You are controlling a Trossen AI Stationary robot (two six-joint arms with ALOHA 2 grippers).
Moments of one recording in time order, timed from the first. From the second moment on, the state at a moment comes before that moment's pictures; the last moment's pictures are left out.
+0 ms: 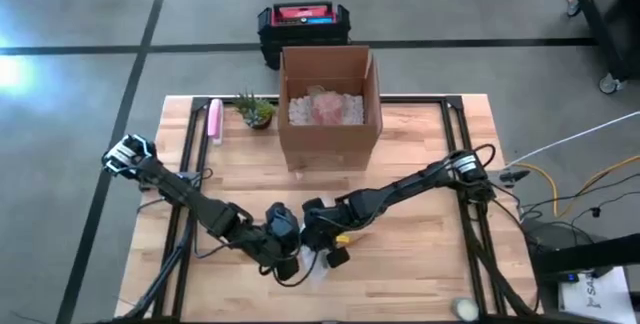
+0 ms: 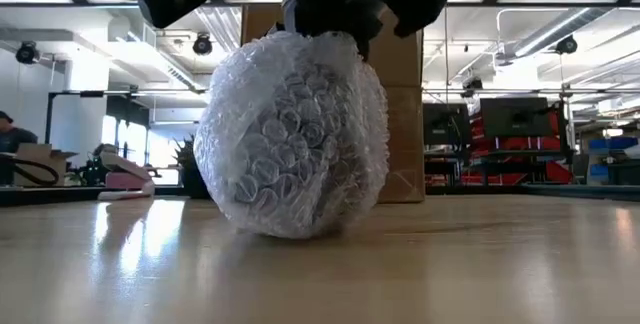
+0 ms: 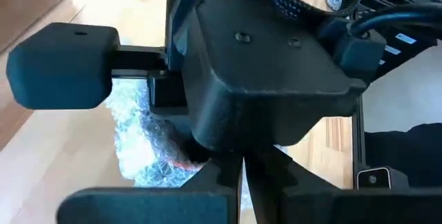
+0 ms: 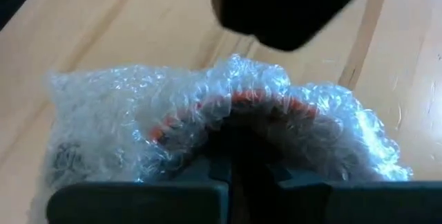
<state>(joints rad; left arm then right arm) -0.57 1.54 1.12 -0.32 -0.46 -0.79 0.26 2.17 1.57 -0.47 -0.09 -0.19</state>
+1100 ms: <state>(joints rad) -0.58 1.54 1.12 -0.33 -0.46 -0.80 0.34 2.08 1.57 -0.60 -0.03 -0.14</state>
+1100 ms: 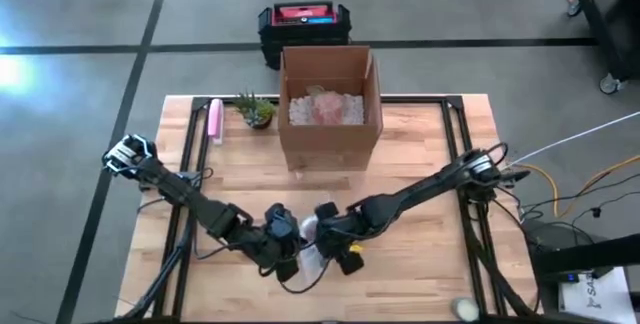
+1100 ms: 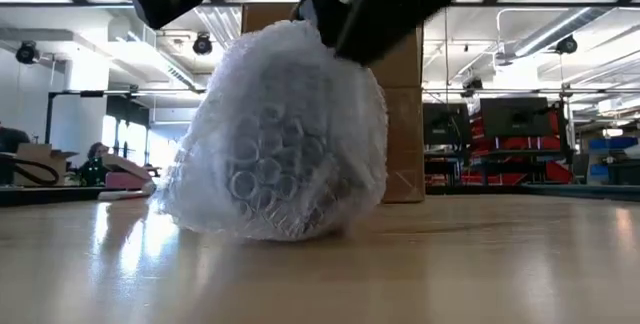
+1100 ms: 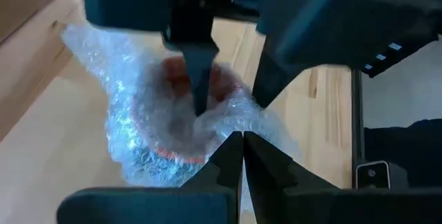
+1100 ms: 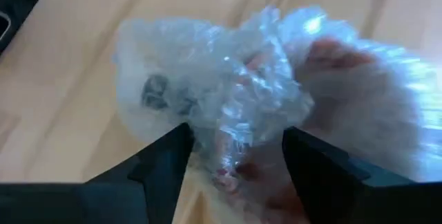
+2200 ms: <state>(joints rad) -0.59 1.54 1.12 -0.34 -0.45 -0.80 0.26 1.53 1.62 -0.81 -0.02 -0.28</state>
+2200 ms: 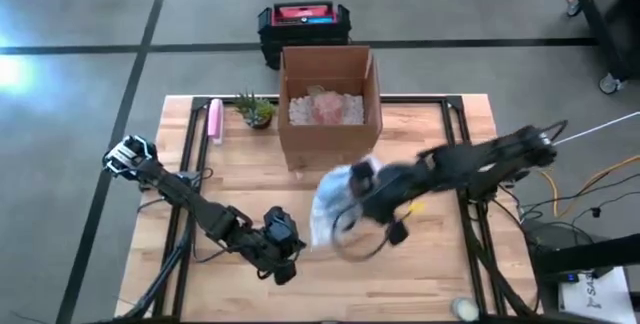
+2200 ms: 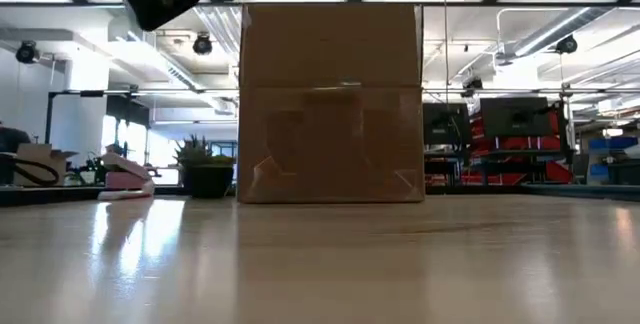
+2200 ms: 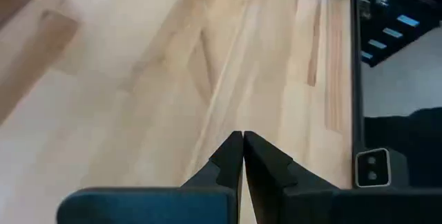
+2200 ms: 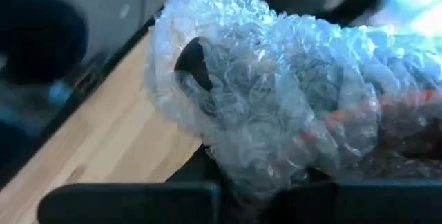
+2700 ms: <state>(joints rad) -0.59 1.54 1.12 -0.33 -0.46 -0.80 -0.32 1.50 1.63 -0.48 -0.01 -0.18</state>
